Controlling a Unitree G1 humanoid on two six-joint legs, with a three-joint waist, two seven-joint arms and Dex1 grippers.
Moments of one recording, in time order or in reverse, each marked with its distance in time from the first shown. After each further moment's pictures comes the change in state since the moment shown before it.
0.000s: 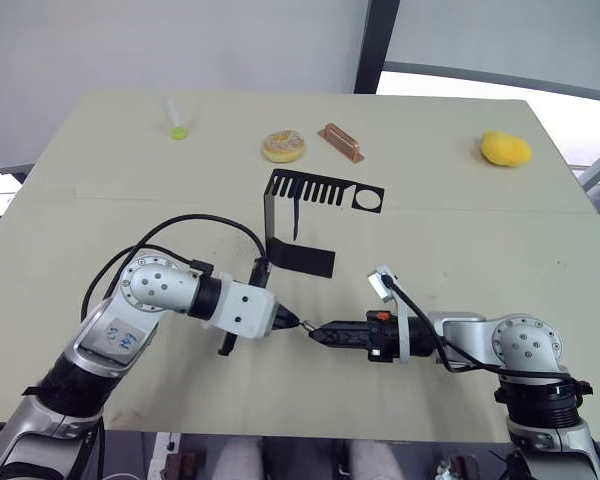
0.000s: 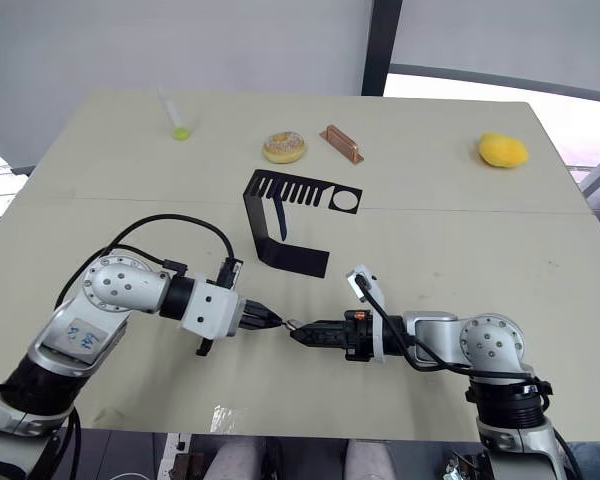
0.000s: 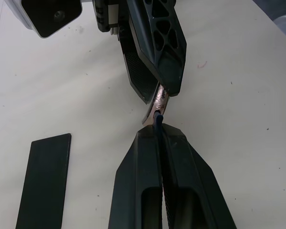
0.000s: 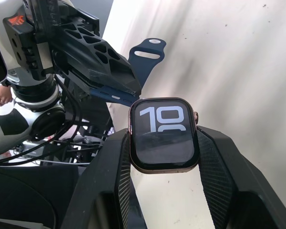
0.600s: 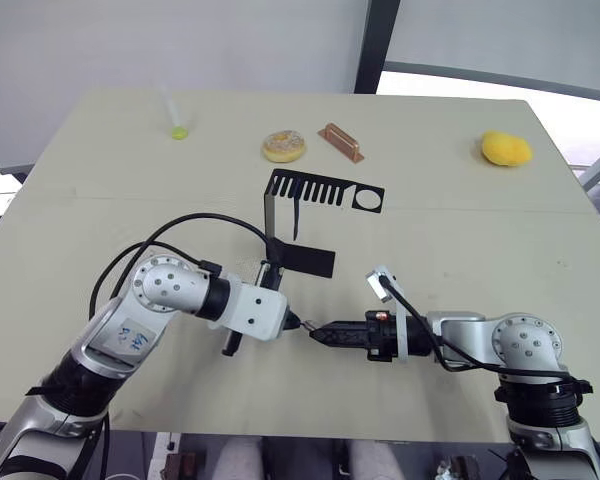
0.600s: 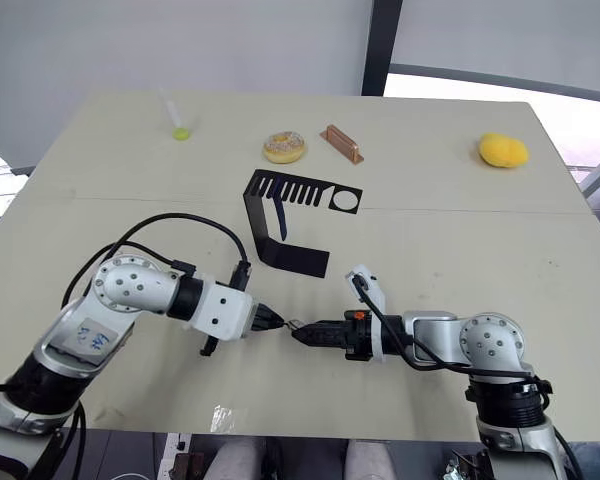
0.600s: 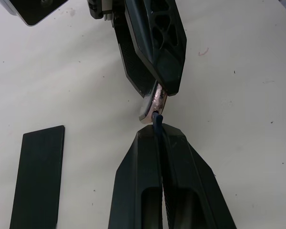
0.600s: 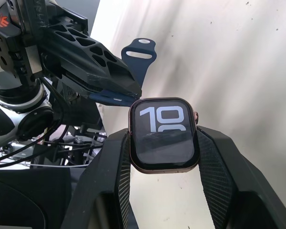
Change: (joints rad) left arm -0.026 -0.012 -0.049 -0.046 0.080 0.093 0.009; right arm -0.006 0.001 0.002 0.000 0.019 0.007 -0.061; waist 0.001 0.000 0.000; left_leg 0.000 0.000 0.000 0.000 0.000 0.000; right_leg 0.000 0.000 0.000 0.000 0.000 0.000
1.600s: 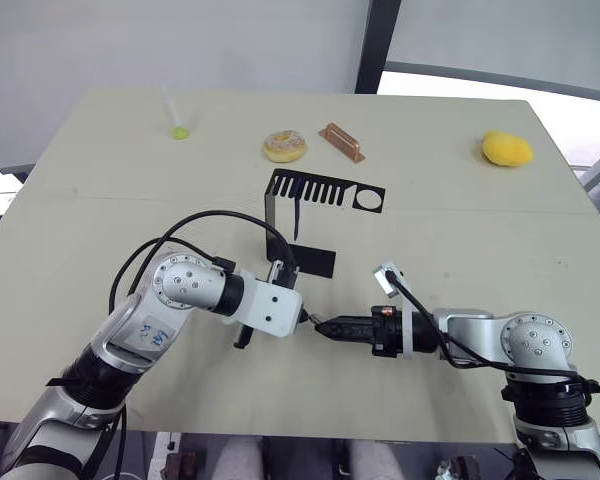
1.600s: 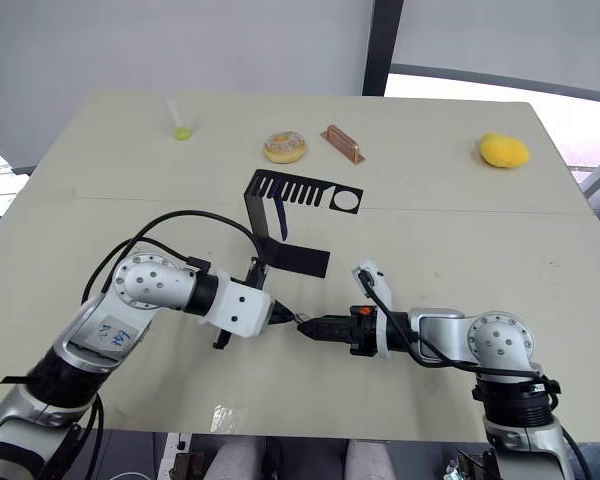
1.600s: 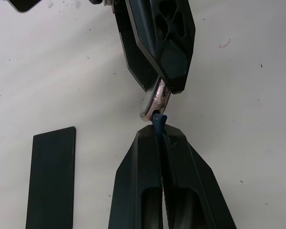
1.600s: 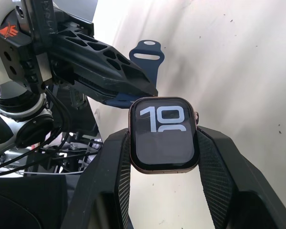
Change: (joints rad) left arm -0.058 -0.067 -0.045 0.028 0.100 0.016 0.007; right arm -0.002 -0.023 -0.002 -0.001 0.054 -0.028 -0.041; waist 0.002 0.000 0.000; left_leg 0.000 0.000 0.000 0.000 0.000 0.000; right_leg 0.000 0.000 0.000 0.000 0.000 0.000
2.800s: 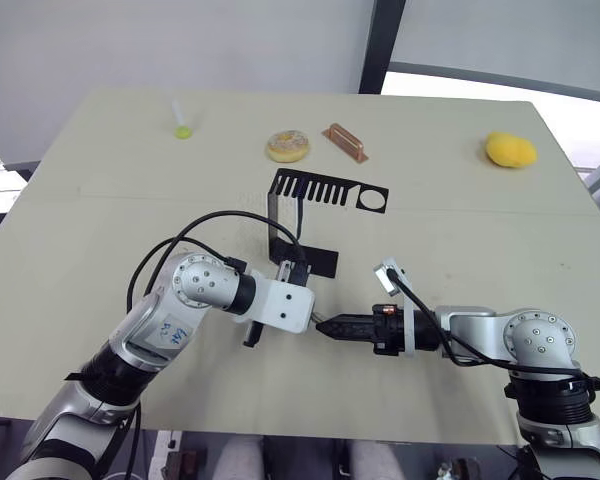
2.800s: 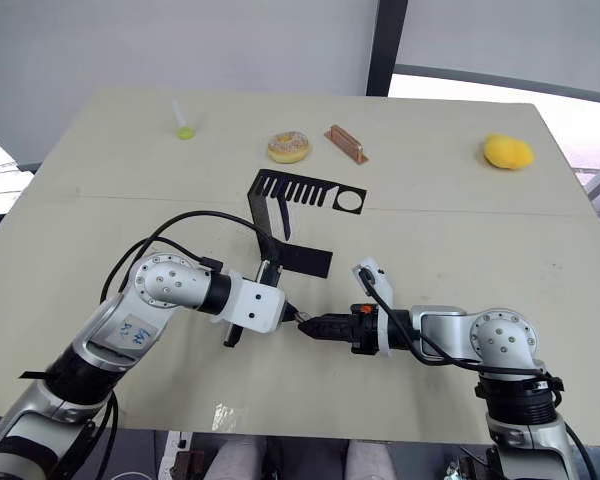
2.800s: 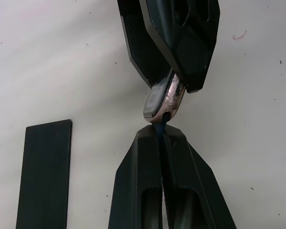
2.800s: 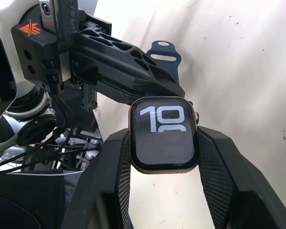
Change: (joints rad) left arm -0.019 -0.059 -0.039 0.009 0.079 0.080 0.004; right arm -0.012 -0.018 0.007 -0.003 0.005 0.002 0.000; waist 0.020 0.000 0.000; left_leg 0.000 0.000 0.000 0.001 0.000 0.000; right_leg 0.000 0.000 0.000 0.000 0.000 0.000
